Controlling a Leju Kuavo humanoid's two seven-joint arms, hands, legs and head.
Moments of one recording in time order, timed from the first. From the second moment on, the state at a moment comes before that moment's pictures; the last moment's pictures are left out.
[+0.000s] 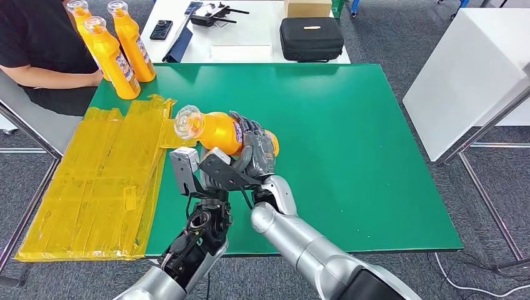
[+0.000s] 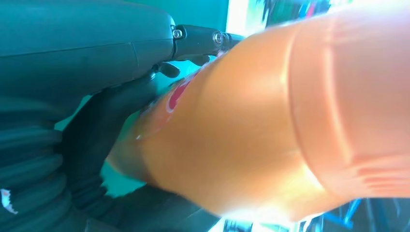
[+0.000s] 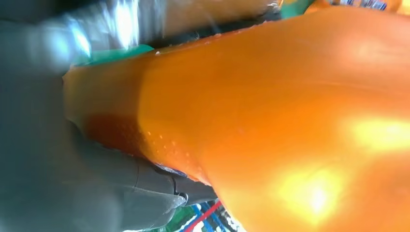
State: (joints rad) left arm -0.43 -0.32 -0.48 -0.95 0.29 0.36 -0.56; right arm -0.70 0.33 0.86 -0.61 0.33 -0.66 -0.22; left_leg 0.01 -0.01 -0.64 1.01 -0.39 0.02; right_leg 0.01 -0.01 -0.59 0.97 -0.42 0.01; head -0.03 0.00
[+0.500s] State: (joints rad) left arm -0.38 -0.31 -0.45 -1.00 0.24 0.46 -0.61; right arm -0.68 0.34 0.99 -0.61 0.29 -0.67 -0.19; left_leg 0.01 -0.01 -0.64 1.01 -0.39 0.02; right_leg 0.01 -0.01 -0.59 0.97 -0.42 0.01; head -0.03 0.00
